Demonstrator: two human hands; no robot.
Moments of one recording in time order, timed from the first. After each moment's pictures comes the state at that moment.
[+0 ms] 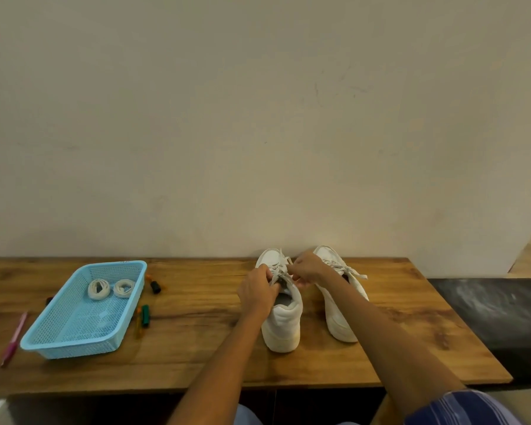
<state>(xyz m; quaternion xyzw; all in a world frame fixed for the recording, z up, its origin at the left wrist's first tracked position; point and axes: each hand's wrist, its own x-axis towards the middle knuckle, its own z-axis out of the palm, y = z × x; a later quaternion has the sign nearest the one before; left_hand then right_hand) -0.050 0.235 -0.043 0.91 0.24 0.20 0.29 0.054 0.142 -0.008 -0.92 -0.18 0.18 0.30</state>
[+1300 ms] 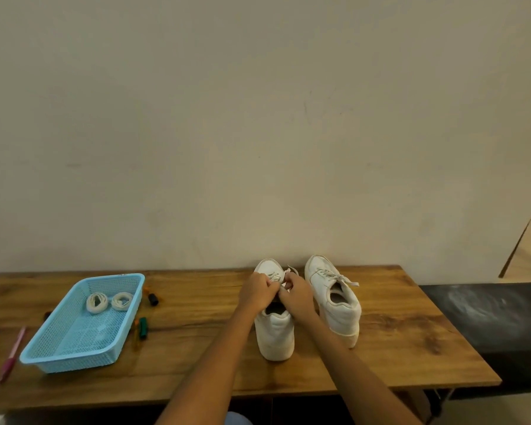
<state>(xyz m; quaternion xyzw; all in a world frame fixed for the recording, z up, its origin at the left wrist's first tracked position) -0.026 0.248 -0.038 0.91 0.19 0.11 0.34 0.000 0.142 -0.047 -0.86 -0.18 -0.02 0.48</state>
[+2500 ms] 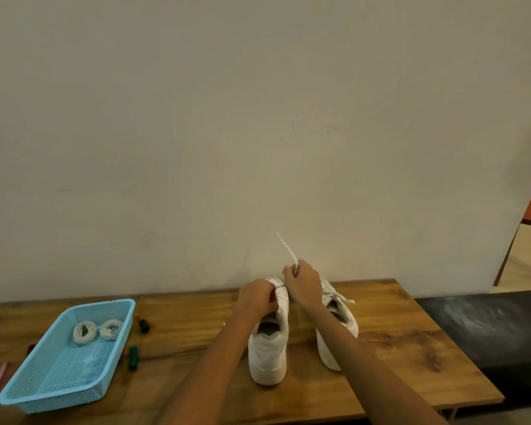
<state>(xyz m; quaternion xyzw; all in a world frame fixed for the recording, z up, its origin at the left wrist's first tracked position) -0.023 0.243 0.011 0.99 0.08 0.06 0.11 0.018 0.136 0.020 -0.86 -0.11 -0.08 0.50</state>
